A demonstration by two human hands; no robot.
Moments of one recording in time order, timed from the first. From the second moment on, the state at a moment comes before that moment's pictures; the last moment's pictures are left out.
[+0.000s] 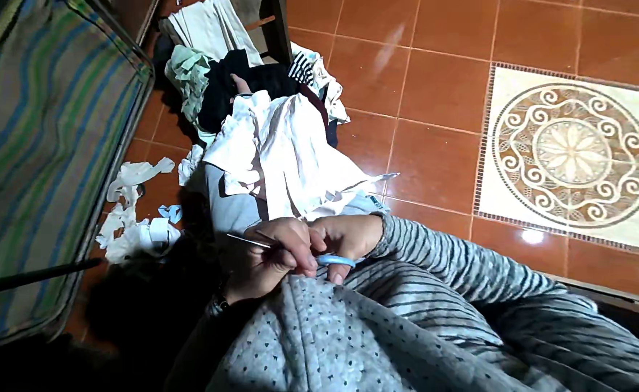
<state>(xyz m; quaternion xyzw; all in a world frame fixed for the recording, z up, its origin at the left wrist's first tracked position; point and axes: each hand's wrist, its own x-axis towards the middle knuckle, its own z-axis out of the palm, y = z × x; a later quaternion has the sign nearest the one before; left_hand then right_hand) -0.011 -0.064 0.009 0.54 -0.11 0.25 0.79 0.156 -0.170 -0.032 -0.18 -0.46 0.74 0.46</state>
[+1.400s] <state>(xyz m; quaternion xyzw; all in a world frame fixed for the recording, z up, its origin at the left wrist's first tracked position) 0.034 -0.015 -0.037 0.62 0.40 0.00 0.68 0.227 -0.269 -0.002 -0.40 -0.13 0.84 0.34</state>
